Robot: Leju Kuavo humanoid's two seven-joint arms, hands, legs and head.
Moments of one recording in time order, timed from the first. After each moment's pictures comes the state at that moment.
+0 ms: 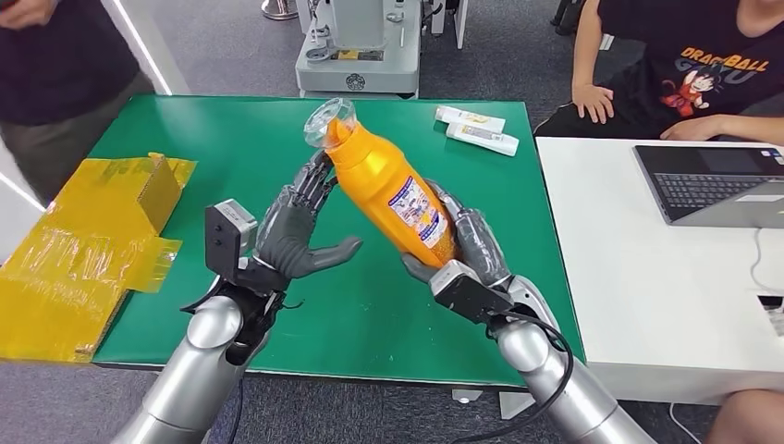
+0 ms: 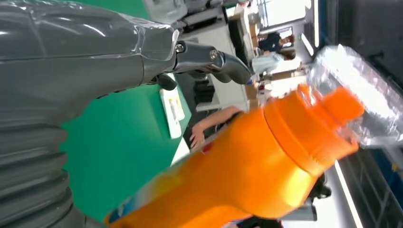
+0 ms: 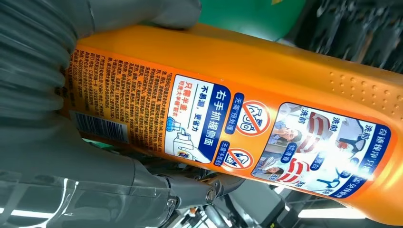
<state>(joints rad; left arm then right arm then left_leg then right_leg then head) -0.44 -0.05 -0.47 -1.28 0.10 -0.07 -0.21 -0.47 -0.10 0.67 -1.32 0.25 -0.22 -0.53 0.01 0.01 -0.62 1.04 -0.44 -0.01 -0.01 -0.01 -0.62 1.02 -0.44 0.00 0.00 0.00</state>
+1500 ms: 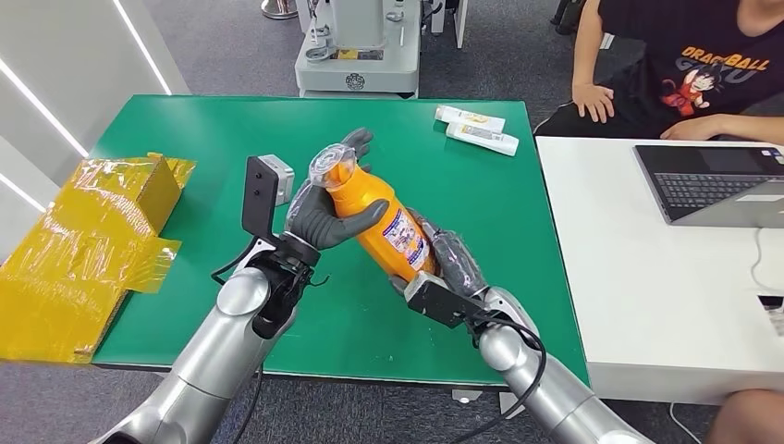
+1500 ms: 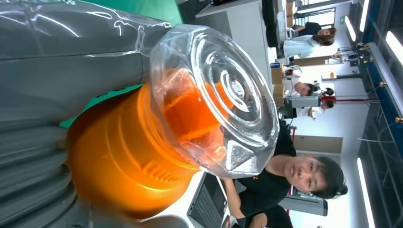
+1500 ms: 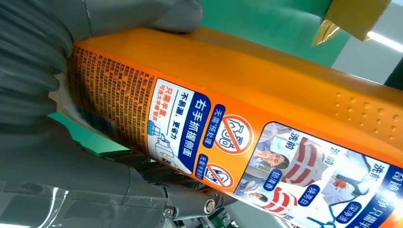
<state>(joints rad) -0.57 -0.13 -0.50 -1.11 0.21 -0.04 -0.12 -0.52 -0.07 0.76 -1.06 0.28 -0.21 -0.57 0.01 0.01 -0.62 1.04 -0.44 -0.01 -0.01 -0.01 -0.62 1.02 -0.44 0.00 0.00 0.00</state>
